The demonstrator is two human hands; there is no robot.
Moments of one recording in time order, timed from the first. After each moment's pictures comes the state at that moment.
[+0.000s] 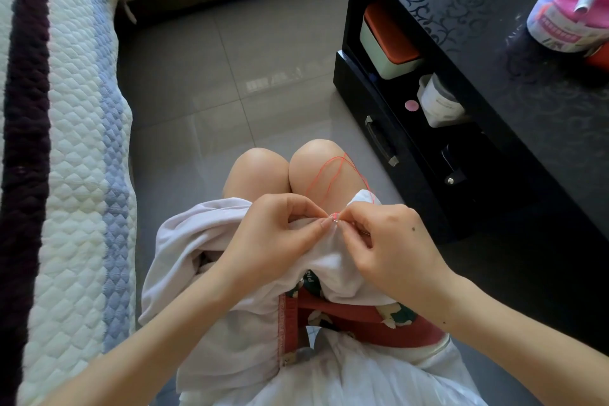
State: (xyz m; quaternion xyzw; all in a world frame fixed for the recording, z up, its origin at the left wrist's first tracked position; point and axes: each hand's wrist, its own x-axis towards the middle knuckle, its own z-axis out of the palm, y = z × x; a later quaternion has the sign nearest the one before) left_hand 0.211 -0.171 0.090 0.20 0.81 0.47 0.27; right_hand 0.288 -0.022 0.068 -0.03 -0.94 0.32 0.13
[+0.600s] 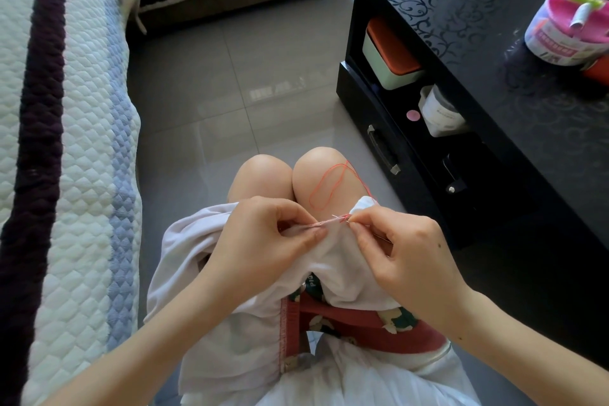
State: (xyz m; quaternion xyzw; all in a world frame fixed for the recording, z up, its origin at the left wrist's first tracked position) left_hand 0.214 -0.184 0.108 0.22 0.84 0.45 0.20; right_hand 0.300 -0.016 0.072 -0.02 -0.91 0.37 0.19
